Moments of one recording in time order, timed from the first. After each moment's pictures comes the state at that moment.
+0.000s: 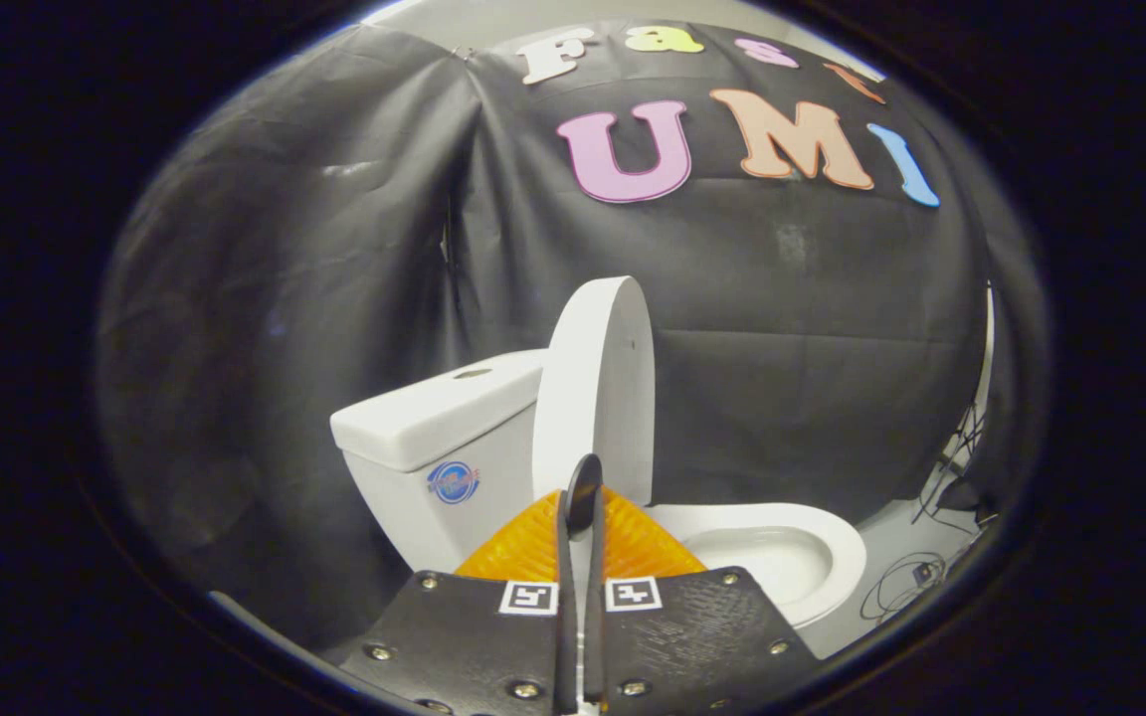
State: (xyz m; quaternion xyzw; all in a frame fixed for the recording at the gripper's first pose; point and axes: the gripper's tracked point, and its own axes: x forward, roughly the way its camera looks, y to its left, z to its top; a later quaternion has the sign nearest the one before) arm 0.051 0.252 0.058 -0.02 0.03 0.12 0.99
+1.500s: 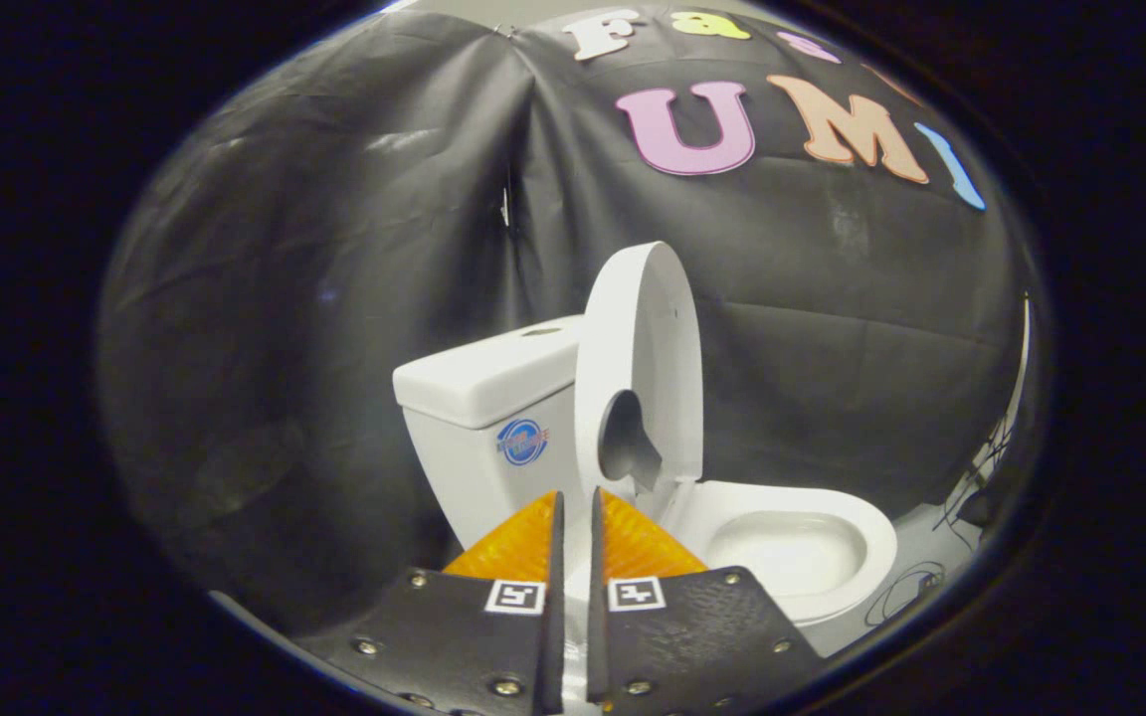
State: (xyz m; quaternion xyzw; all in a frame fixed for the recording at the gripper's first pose) arm 0.031 0.284 0.036 -0.03 0.07 0.19 0.98
